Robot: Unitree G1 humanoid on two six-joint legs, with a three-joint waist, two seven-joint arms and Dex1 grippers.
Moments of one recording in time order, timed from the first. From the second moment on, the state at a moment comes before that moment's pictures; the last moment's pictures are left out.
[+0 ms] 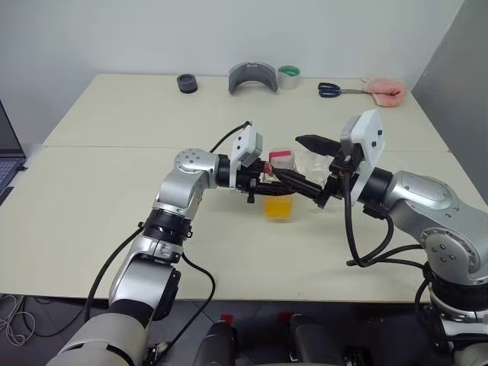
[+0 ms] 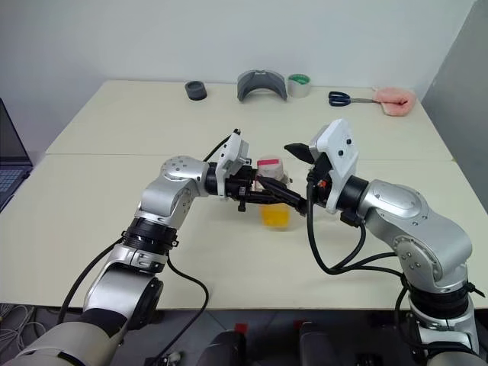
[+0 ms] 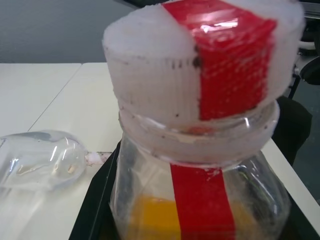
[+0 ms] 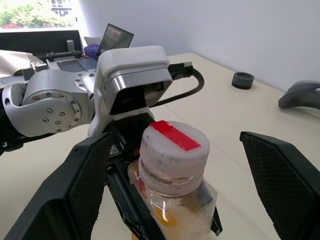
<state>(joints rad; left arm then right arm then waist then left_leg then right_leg) -0.88 0.32 -0.16 0.39 -0.29 0.26 -1.37 -0.56 -0.54 -0.02 -0.63 0.69 0.91 0.46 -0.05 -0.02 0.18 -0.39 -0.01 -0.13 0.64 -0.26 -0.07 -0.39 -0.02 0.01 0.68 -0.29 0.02</state>
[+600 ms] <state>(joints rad) -0.88 0.32 -0.16 0.39 -0.29 0.25 -1.37 -0.61 -0.56 -0.02 -0.56 0.75 0.94 0.50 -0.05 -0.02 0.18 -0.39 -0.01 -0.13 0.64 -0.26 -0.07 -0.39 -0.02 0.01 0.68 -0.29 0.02</state>
